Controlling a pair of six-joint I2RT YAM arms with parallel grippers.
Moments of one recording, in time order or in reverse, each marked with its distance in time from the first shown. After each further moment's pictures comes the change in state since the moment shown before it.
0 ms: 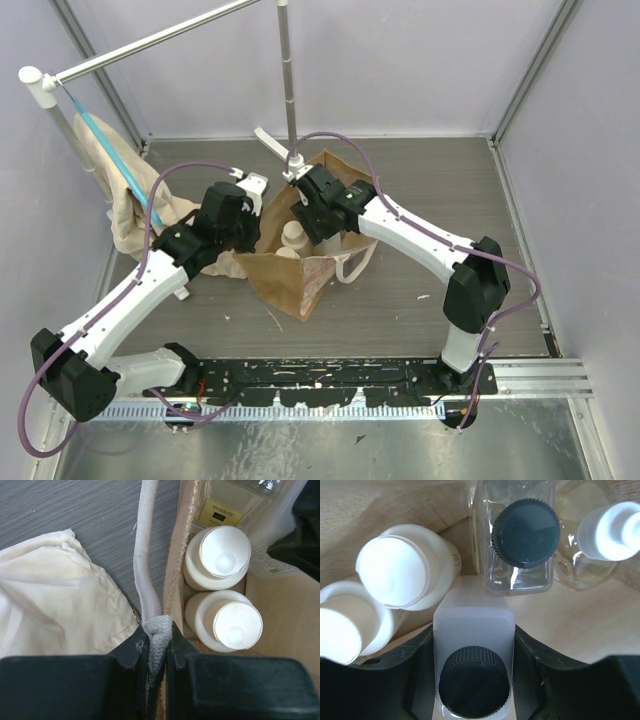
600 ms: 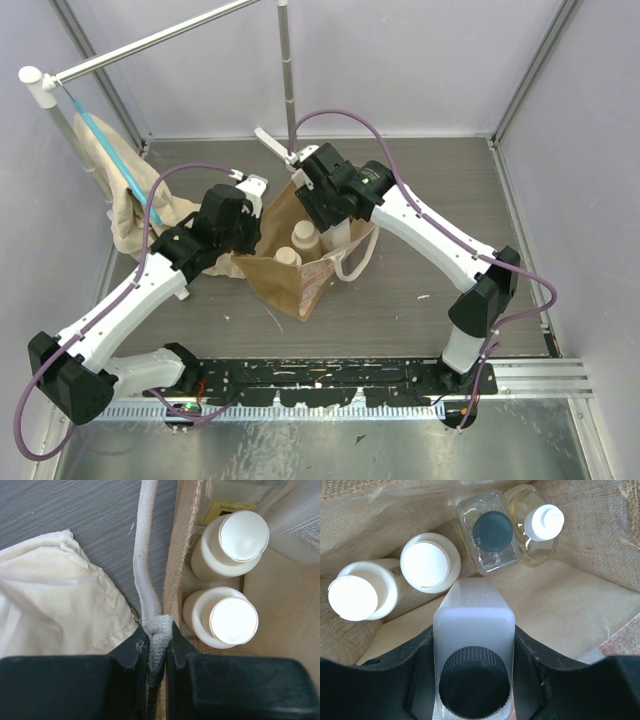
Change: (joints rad) left arm -0.015 -0.022 -0.009 0.000 -0.003 -0.003; right arm 0.010 -0.042 0.196 -0.213 0.060 -0.032
